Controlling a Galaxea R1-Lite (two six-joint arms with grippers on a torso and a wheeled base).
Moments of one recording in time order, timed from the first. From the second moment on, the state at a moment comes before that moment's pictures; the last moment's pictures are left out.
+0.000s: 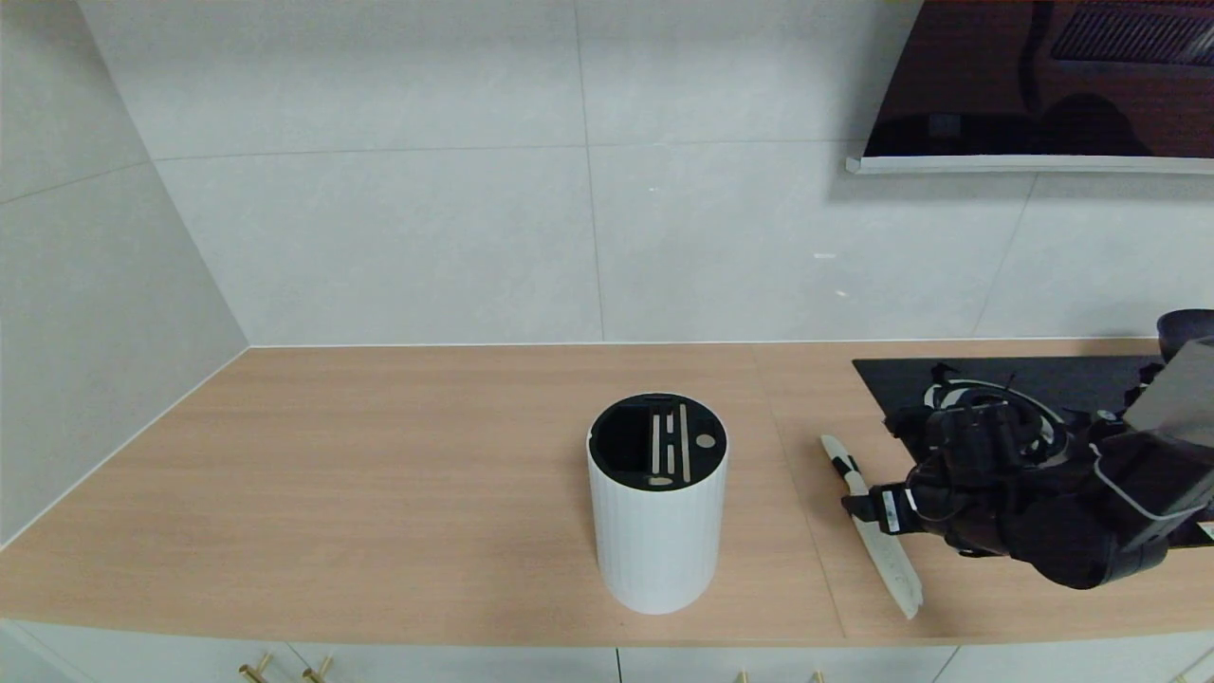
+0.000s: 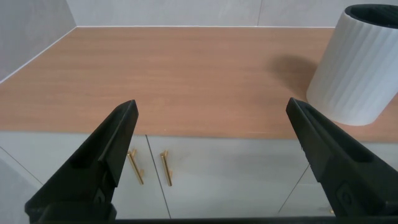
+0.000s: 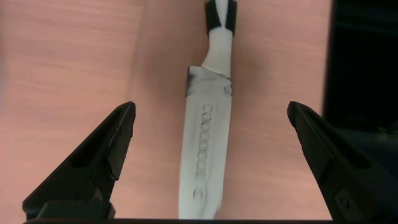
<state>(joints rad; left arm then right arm) 0.00 0.00 0.00 0.00 0.03 -0.01 0.22 2.13 -0.73 -0.74 -0.10 0.03</state>
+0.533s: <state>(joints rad) 0.00 0.00 0.00 0.00 0.03 -0.01 0.22 2.30 -0.79 -0.84 -0.16 0.06</state>
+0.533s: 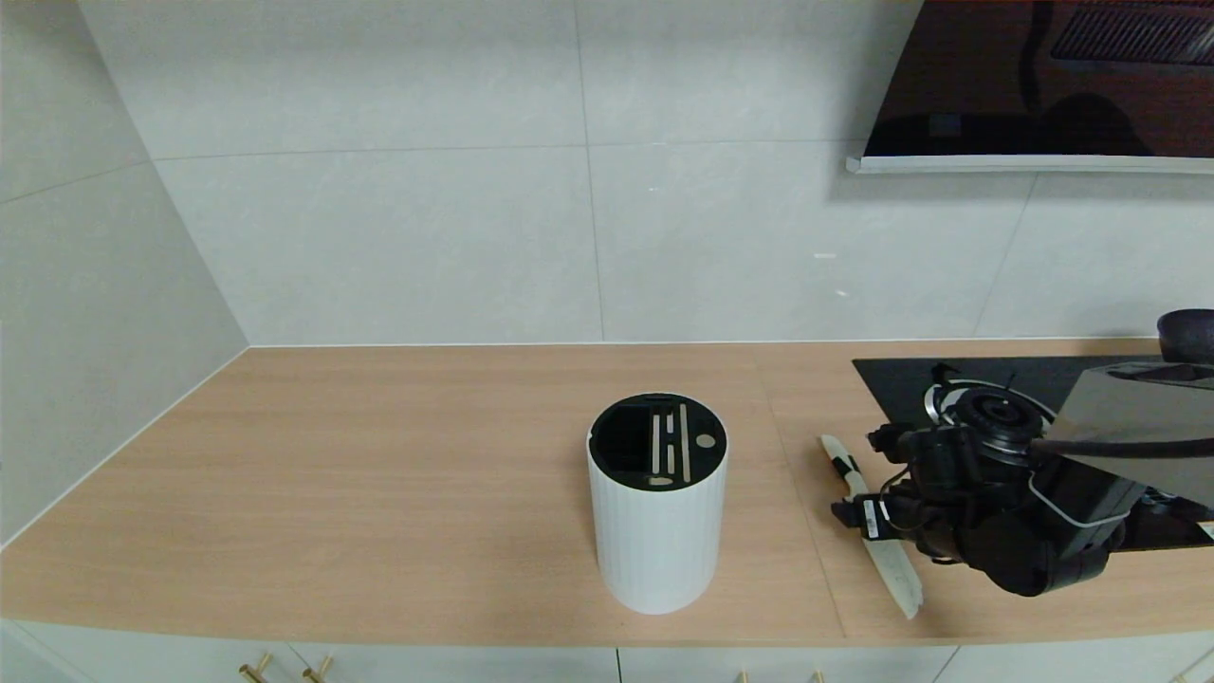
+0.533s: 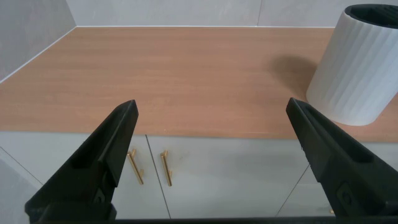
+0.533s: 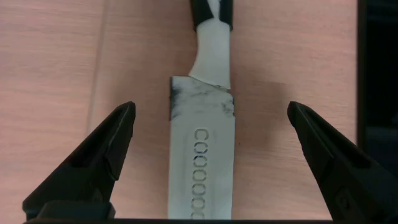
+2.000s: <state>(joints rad) 0.00 0.00 0.00 0.00 0.03 -0.01 0.24 2.34 -0.81 -0.84 -0.16 0.07</state>
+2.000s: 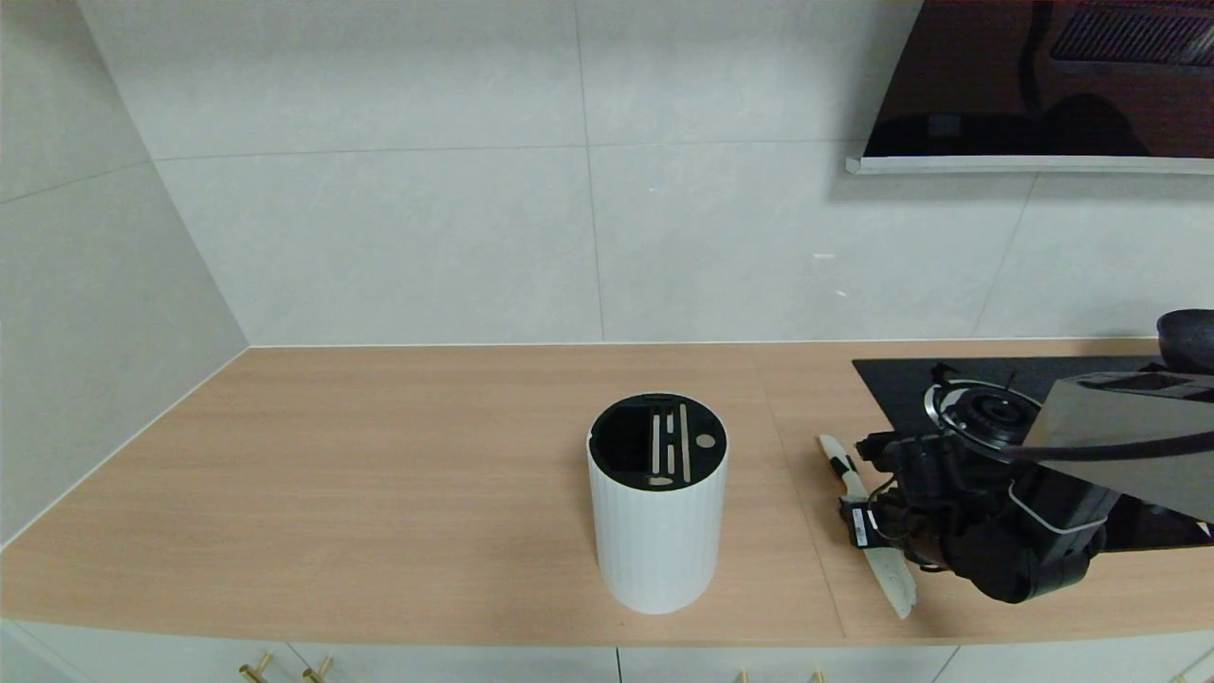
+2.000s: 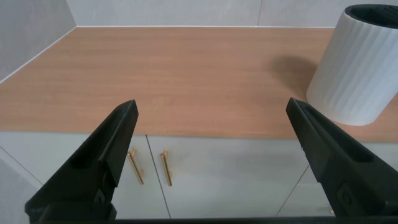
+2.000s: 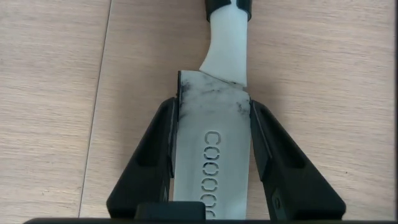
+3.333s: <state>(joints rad) -0.01 0.23 -0.30 0.08 -0.36 -0.04 0.41 1.73 -0.79 -0.82 -0.16 0.01</state>
